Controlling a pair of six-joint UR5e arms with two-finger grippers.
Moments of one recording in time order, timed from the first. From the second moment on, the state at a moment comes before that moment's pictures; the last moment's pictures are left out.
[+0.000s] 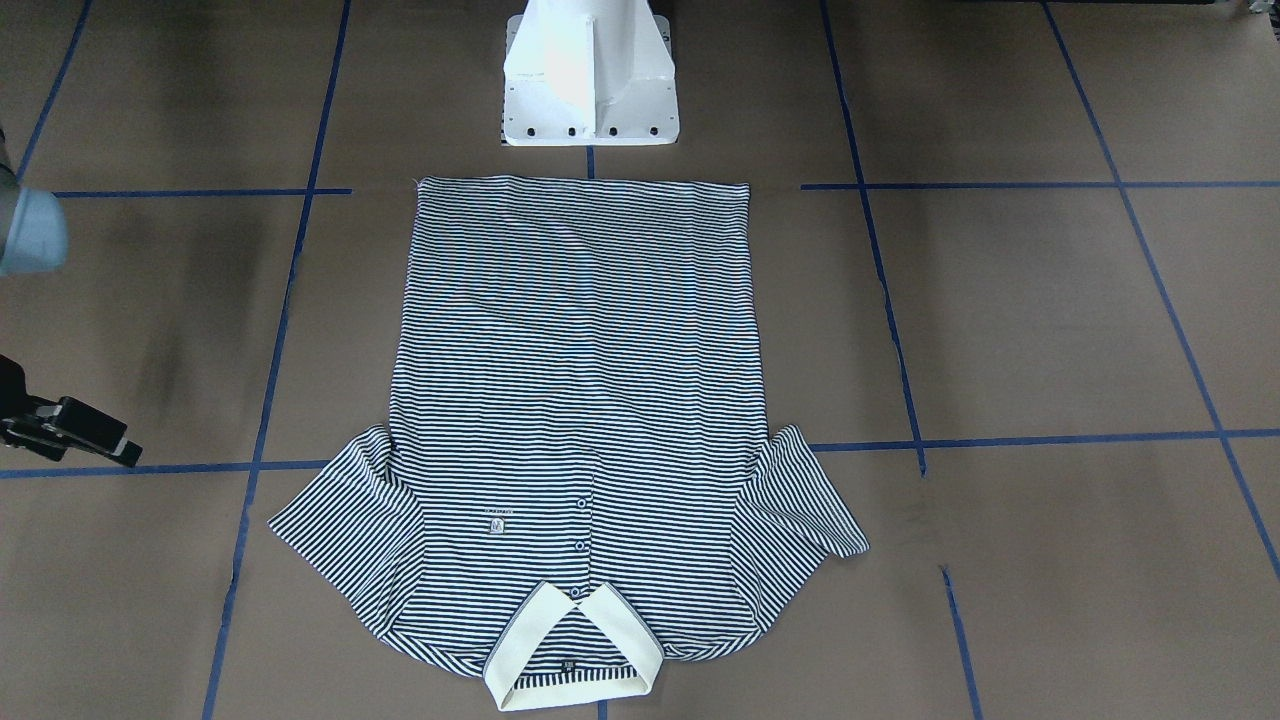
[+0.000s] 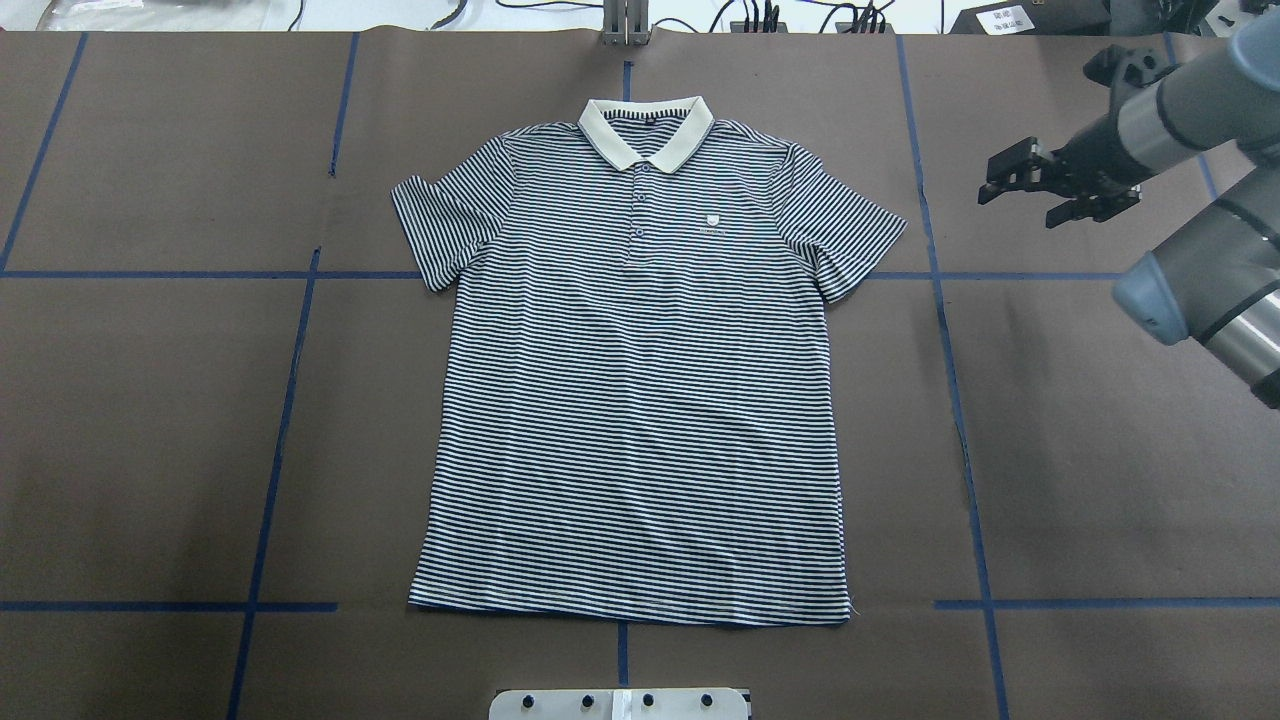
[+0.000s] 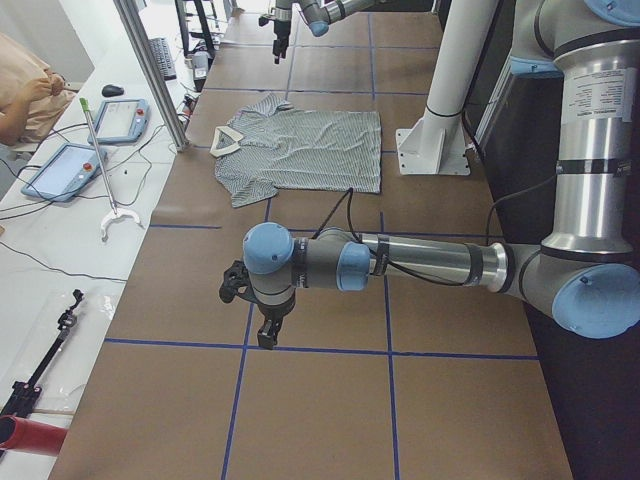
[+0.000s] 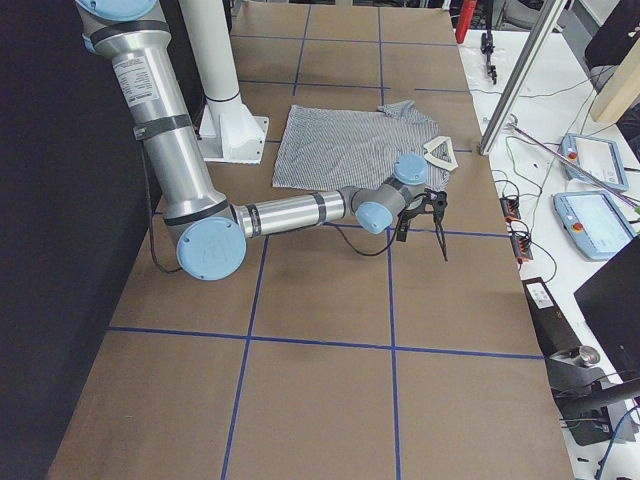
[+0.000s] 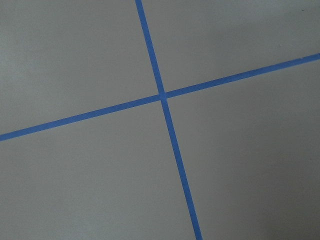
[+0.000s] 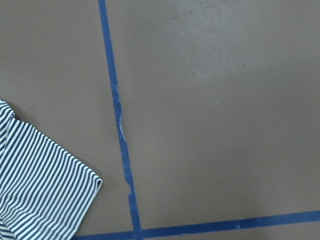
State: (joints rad) left arm -1.59 -1.53 -1.69 -1.55 -2.37 0.23; right arm 1.06 -1.23 1.39 -0.95 2.24 1.10
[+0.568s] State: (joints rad) left arm -1.59 -1.52 -1.68 -1.58 -2.37 0.23; right arm 0.92 -1.15 1.32 -0.93 2.07 1.18
